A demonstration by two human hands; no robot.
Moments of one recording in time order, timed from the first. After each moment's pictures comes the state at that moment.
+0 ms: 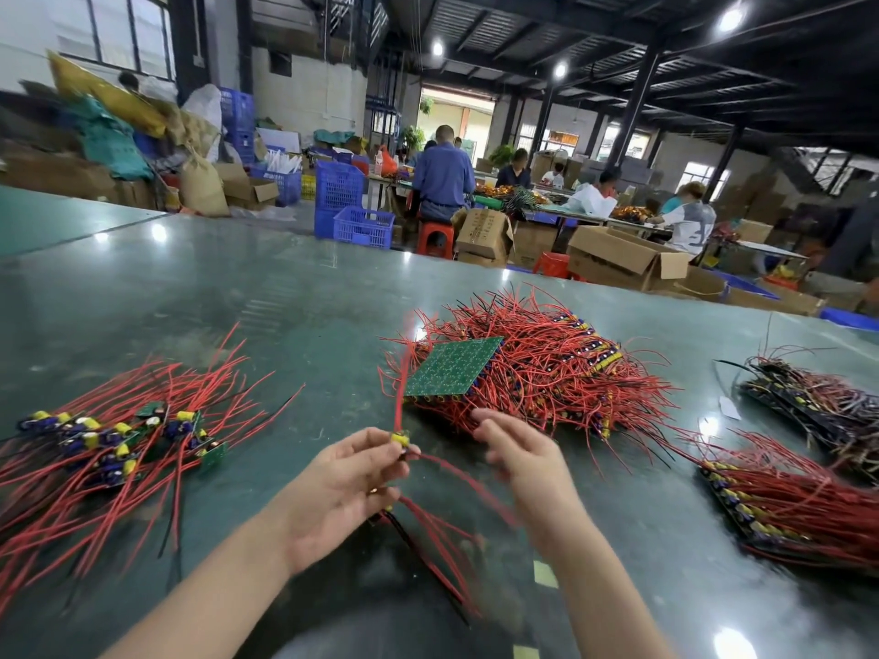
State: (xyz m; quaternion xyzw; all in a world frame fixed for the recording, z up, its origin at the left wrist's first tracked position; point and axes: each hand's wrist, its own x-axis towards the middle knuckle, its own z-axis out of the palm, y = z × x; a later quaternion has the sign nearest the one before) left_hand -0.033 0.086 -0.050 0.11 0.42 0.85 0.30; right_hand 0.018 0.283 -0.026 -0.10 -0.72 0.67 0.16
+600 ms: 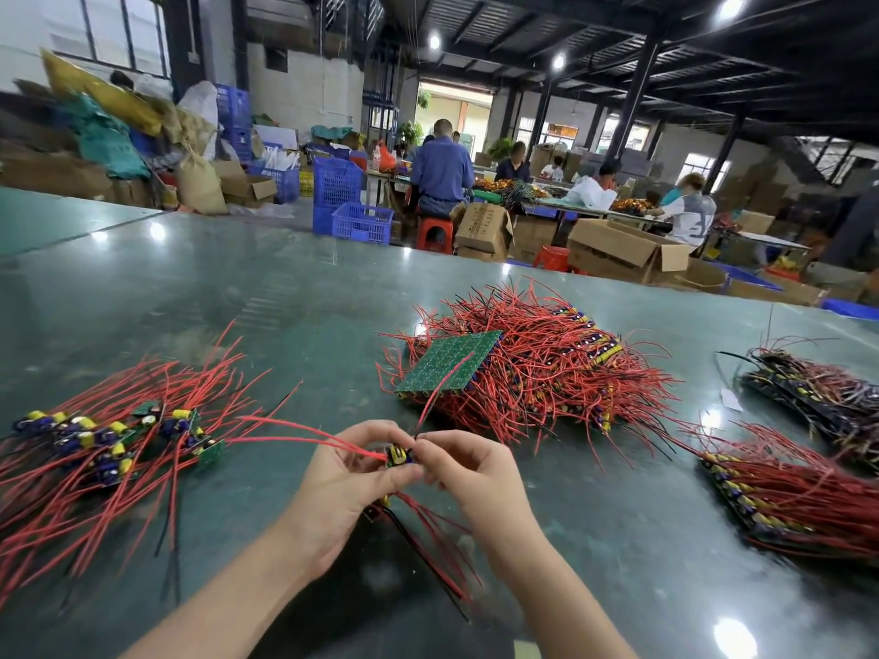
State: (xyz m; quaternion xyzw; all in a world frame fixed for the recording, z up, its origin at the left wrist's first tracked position) left_hand -0.020 0.104 -0.056 0.23 0.50 0.83 0.08; right_hand 0.027 0.236 -0.029 0.00 -0.75 0.64 0.14
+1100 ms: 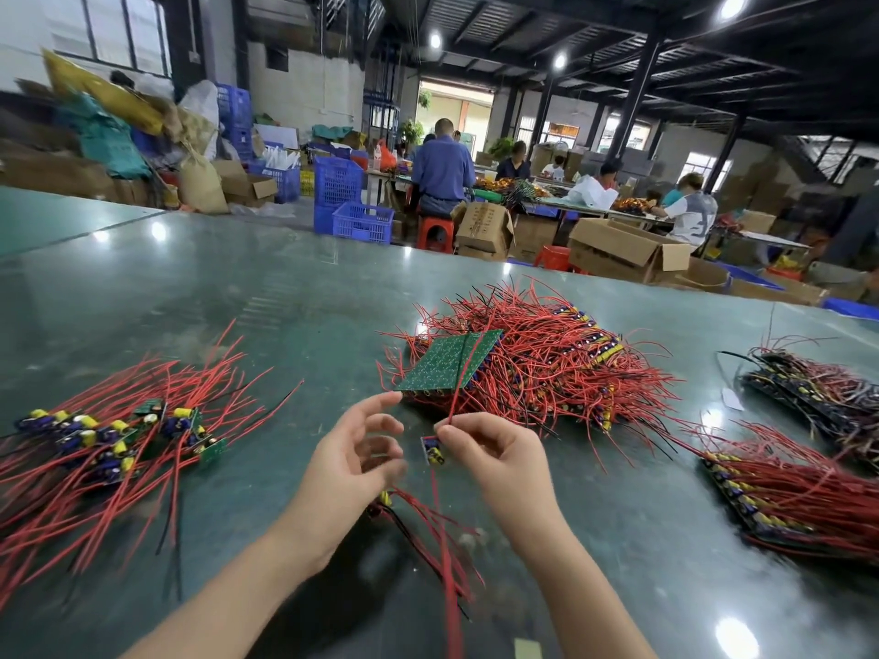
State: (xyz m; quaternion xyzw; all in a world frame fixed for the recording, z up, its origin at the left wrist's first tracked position) left_hand -0.022 0.101 -0.055 0.21 0.60 0.77 0.05; right_hand 0.027 0.251 -0.019 0.00 -0.78 0.59 0.22
